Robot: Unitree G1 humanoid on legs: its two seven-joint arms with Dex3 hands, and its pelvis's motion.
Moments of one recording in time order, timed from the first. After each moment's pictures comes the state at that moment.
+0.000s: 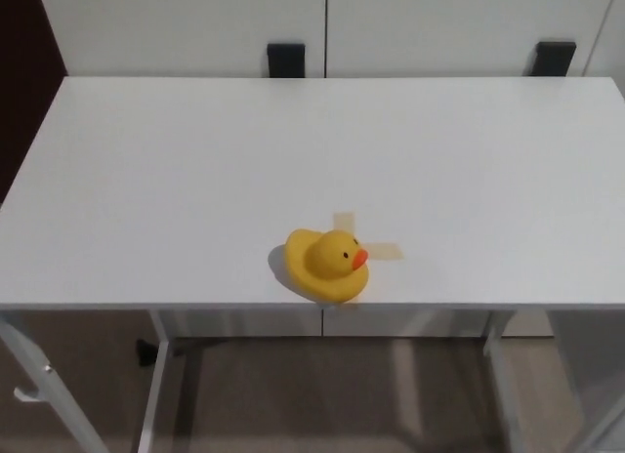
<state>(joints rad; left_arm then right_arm) 0.18 0.47 0.31 1.04 -0.12 -0.21 -0.21 0.28 -0.80 -0.73 0.95 0.03 -0.46 0.09</state>
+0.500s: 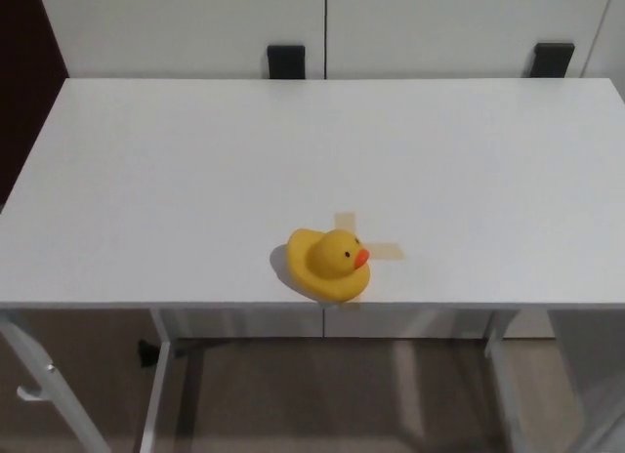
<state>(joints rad) 0.15 0.53 0.32 1.16 -0.12 -0.21 -0.12 0.22 -0.65 -0.40 1.22 -0.08 -0.56 0.02</state>
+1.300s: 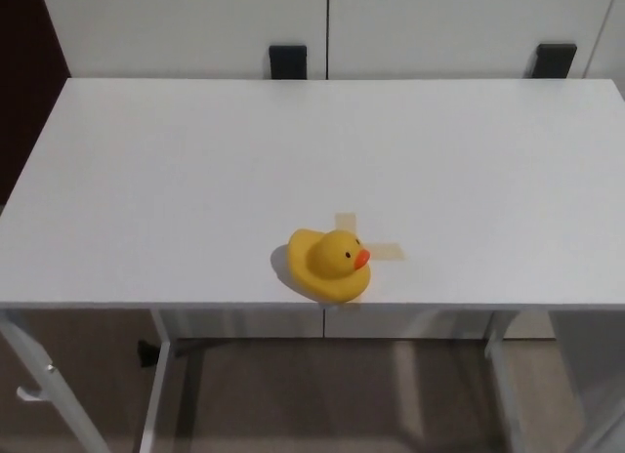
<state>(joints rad) 0.14 0.56 0.30 1.22 -0.09 -0.21 -0.08 0.23 -0.64 -0.26 1.24 -0.11 -0.55 0.07</state>
